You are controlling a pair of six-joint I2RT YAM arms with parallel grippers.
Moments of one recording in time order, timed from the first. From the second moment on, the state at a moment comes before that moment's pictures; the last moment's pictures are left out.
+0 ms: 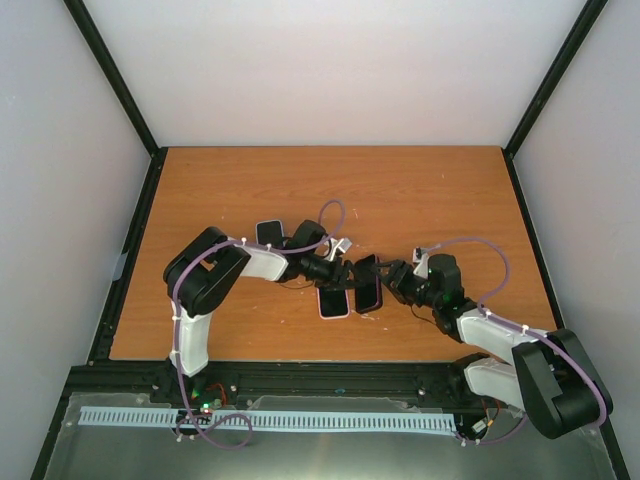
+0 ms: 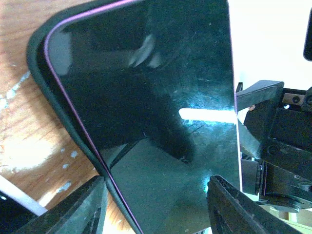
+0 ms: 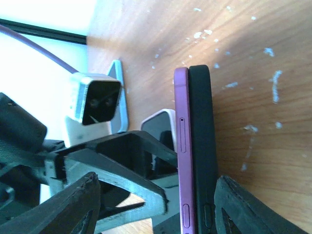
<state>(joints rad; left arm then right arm) -0.70 1.99 0.98 0.22 0.85 -0.74 0.35 1.15 0.23 0.39 -0.49 1.06</state>
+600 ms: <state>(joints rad) -0.71 1.99 0.96 0.25 0.86 -0.74 0.35 1.18 0.23 0.46 -0.54 1.06</state>
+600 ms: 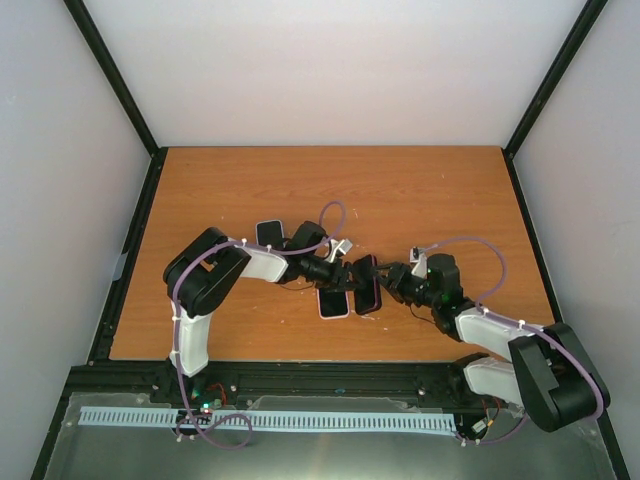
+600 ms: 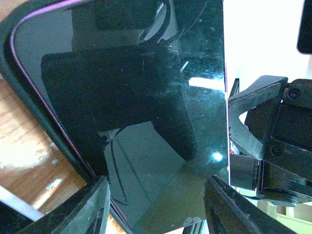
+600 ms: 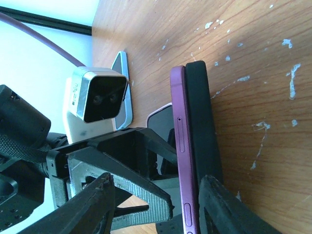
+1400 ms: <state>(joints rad) -0.68 1.97 1.00 0.13 0.76 -0.68 0.35 1.19 0.28 0.09 -0.36 0.82</state>
